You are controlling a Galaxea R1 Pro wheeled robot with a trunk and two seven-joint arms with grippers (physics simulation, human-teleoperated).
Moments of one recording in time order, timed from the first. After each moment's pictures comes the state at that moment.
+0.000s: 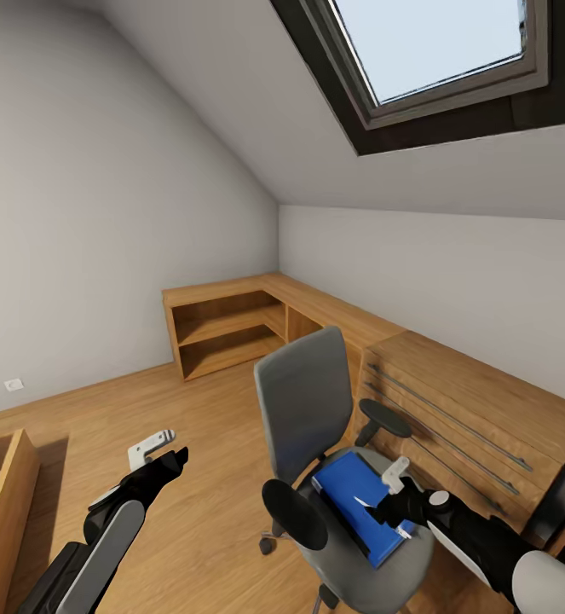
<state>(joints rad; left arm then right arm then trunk) -0.26 0.16 -0.23 -1.48 0.84 0.42 0.65 -0.64 -0.34 0.85 -0.63 -0.37 0.18 0.23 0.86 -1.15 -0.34</state>
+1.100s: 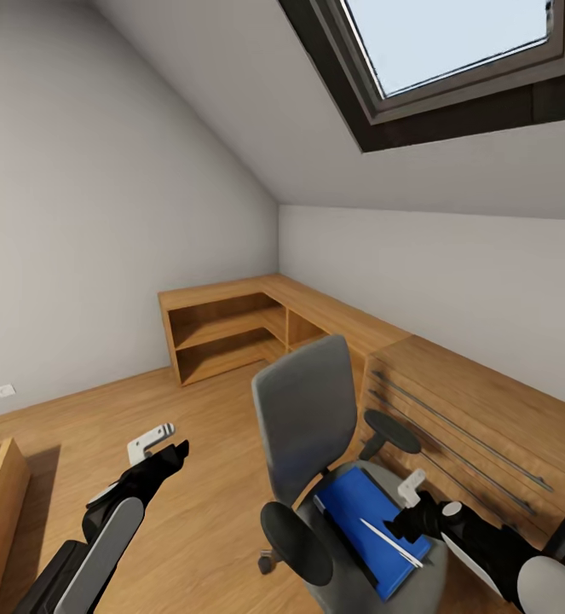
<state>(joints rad) -0.26 0.15 -0.22 -1.52 0.84 0.42 0.66 -0.64 -0.34 0.85 -0.49 -0.37 0.17 0.23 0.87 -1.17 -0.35</state>
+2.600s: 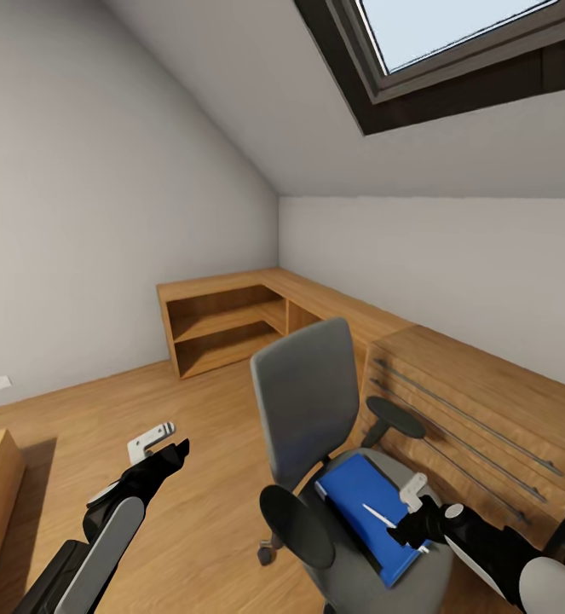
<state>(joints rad) -0.26 0.15 -0.22 -1.53 0.84 0.41 0.66 -0.64 -0.34 0.85 -0.47 -0.34 0.17 0.27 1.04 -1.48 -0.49</state>
